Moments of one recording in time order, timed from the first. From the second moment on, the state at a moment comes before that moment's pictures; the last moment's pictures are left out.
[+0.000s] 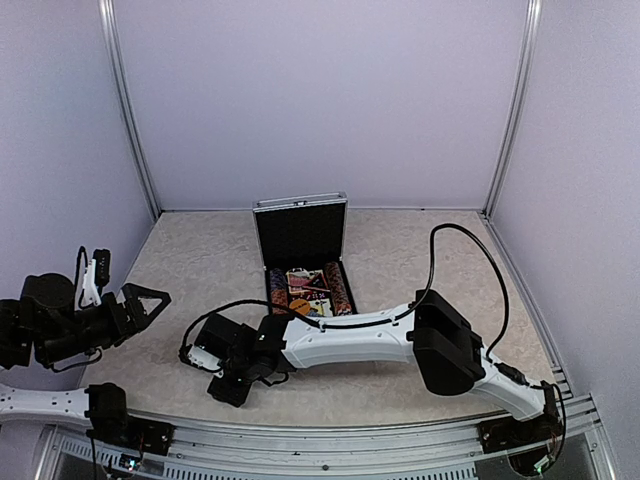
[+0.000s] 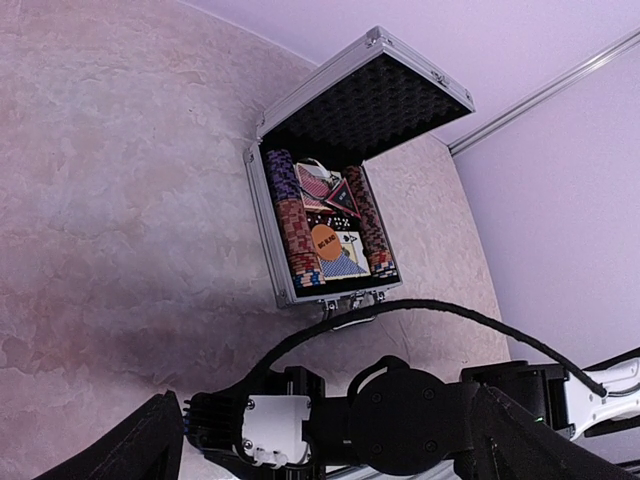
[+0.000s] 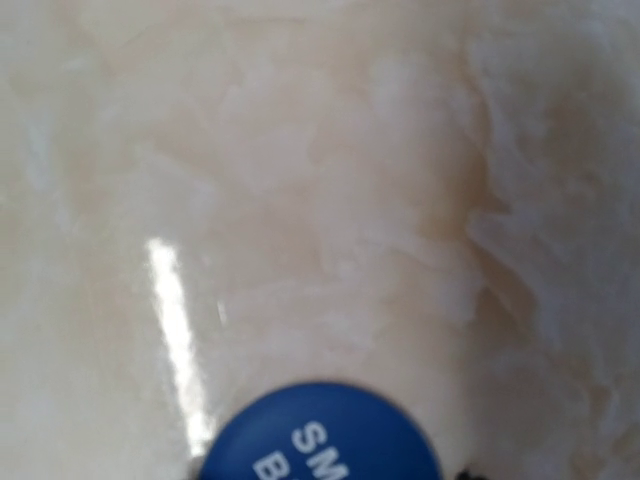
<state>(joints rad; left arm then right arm) -1.18 0.37 0.77 -0.91 -0.53 -1.08 1.36 2.54 2.16 -0.58 -0.04 0.02</state>
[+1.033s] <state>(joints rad) -1.18 0.36 0.75 -0.91 -0.53 -1.08 1.32 2.34 2.07 -0.63 0.09 0.00</state>
